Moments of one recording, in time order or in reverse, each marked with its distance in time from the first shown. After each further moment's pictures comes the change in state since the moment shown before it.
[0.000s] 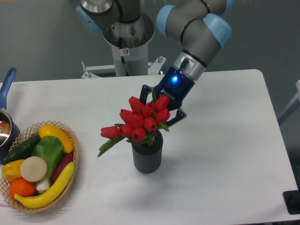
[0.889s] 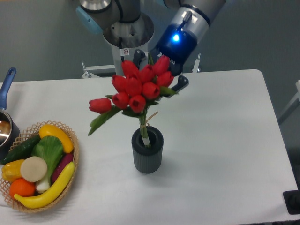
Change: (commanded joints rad) arm 0.005 0.121 0.074 -0.005 -0.084 -0.216
